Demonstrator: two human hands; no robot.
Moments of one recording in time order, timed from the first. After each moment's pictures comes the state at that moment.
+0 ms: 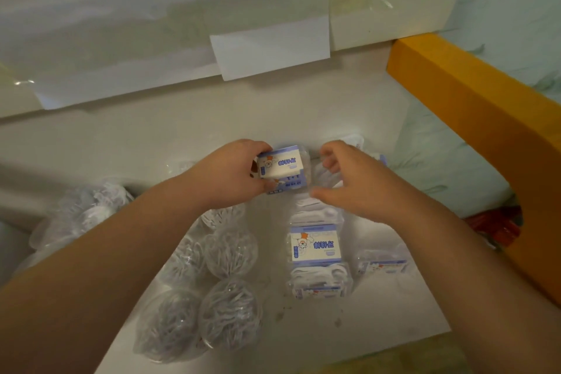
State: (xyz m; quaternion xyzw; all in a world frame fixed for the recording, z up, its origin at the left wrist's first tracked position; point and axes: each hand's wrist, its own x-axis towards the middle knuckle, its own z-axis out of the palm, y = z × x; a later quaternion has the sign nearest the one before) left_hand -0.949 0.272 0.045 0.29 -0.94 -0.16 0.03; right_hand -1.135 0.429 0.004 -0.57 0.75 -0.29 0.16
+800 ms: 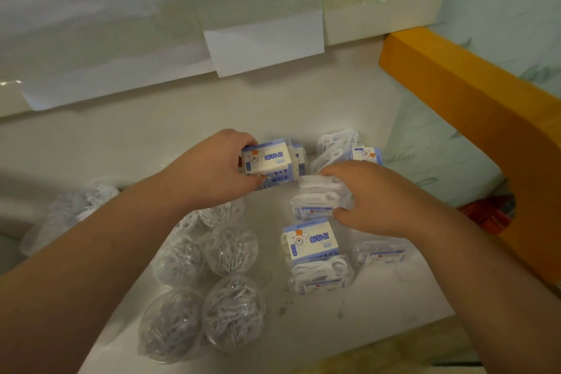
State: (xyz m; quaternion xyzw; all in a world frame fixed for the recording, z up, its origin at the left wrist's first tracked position) left_hand -0.932 0.271 0.059 0.28 -0.95 -0.14 0.06; right_hand -1.126 0.462 0.009 -0.60 0.77 -0.19 0.12
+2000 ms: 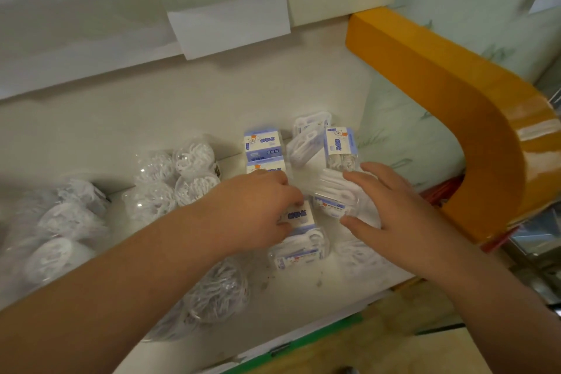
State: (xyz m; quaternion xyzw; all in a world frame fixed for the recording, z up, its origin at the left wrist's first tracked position) left_hand -0.946 0.366 0.032 0.10 -0.99 -0.02 -0.09; right_hand -1.104 0.555 -0.014 -0.51 0.82 -0.25 0.10
